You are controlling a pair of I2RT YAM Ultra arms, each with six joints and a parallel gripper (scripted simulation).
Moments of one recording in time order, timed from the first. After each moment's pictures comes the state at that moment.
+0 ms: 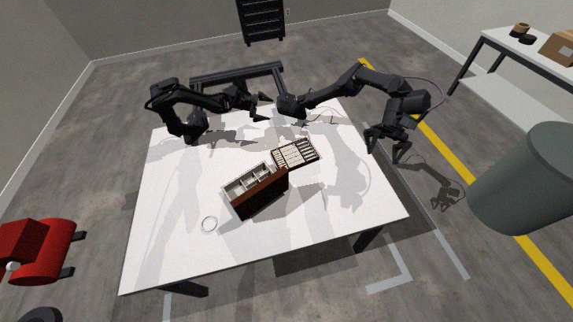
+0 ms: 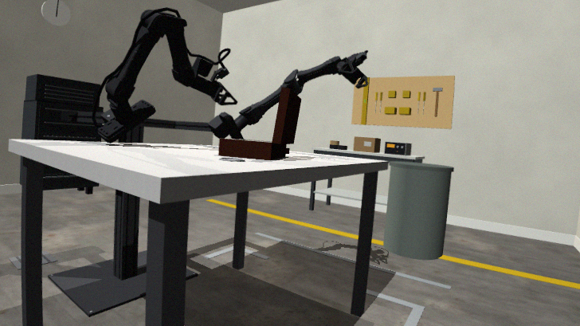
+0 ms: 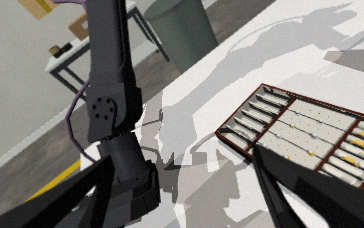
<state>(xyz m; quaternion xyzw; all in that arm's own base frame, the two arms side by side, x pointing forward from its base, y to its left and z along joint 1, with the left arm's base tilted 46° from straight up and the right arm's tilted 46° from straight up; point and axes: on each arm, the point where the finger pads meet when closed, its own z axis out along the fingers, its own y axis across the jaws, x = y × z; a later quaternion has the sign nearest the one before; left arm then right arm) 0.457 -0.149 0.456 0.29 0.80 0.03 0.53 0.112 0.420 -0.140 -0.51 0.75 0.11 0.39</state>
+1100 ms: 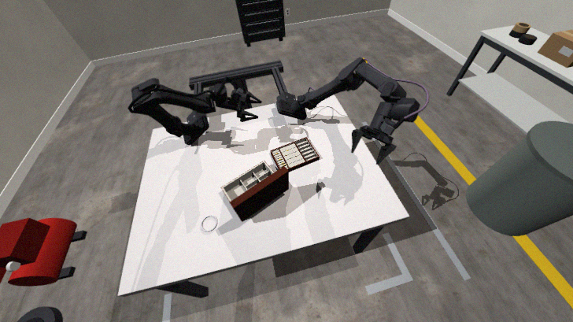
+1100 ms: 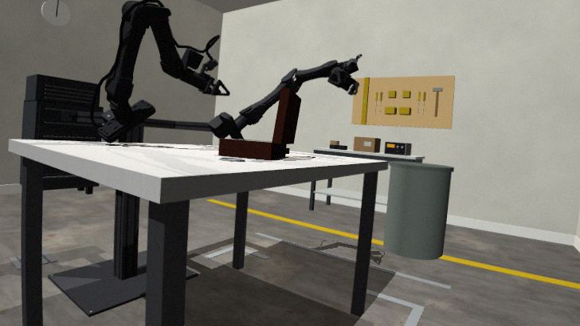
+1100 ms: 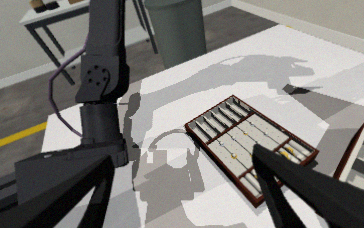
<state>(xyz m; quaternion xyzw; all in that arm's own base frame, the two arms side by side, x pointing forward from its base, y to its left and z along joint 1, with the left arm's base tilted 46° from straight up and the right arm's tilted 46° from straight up) 0.433 -0.132 0.394 0.37 0.81 0.06 0.45 0.100 0.388 -0.092 -0.62 0.67 0.05 0.40</state>
